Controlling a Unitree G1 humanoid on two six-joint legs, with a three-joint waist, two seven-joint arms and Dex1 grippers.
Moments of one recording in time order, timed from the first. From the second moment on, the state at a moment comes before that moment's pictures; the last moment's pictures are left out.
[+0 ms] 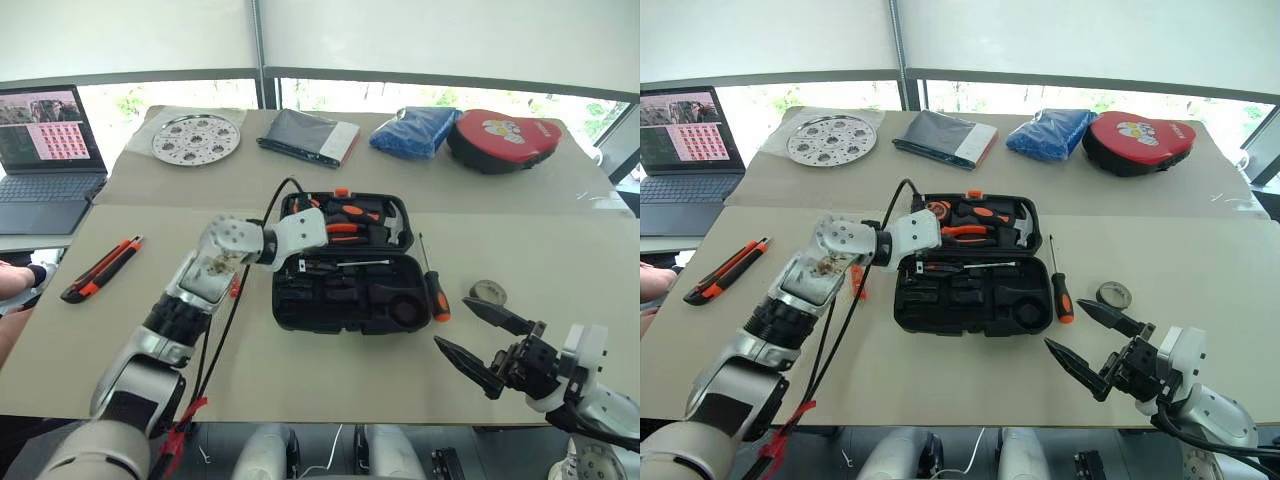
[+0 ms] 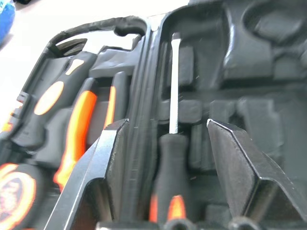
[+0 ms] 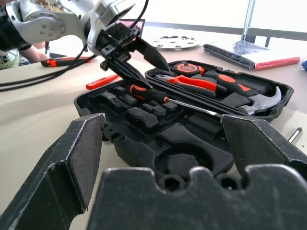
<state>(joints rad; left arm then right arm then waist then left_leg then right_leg) -0.73 0.44 -0.30 0.18 -0.04 0.27 -1.04 0.35 -0.50 -0.32 -0.39 0.65 -0.02 1.00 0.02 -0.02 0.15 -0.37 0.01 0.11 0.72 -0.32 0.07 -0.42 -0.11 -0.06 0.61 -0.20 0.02</state>
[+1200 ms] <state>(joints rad) -0.43 0.47 0.01 0.06 -0.33 0.15 -1.12 0.44 -0.50 -0.45 -0.41 0.64 0.00 0.84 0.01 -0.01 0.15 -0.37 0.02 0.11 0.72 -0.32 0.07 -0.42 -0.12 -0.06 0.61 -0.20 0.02</state>
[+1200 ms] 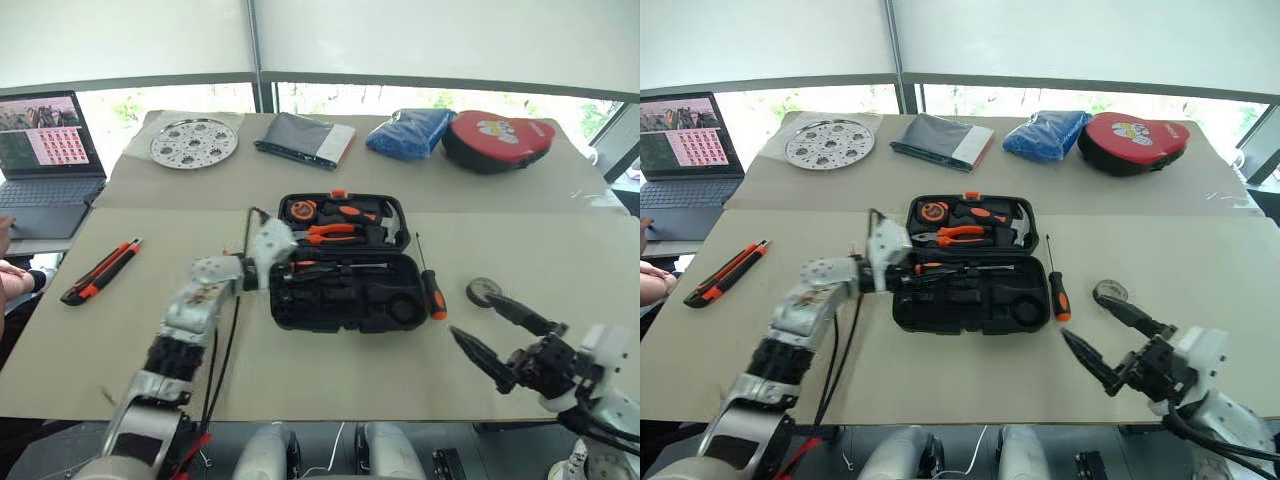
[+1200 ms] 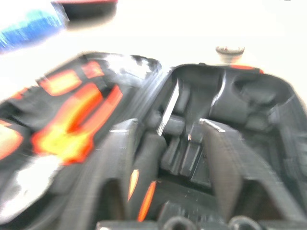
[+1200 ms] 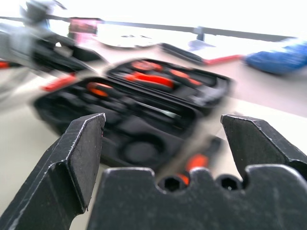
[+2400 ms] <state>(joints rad) -0.06 0.67 0.18 -0.36 -0.67 0.20 -1.22 -0.27 -0.89 -0.14 -0.27 0.76 1.11 0.45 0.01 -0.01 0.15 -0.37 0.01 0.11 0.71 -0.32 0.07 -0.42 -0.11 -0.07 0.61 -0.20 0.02</state>
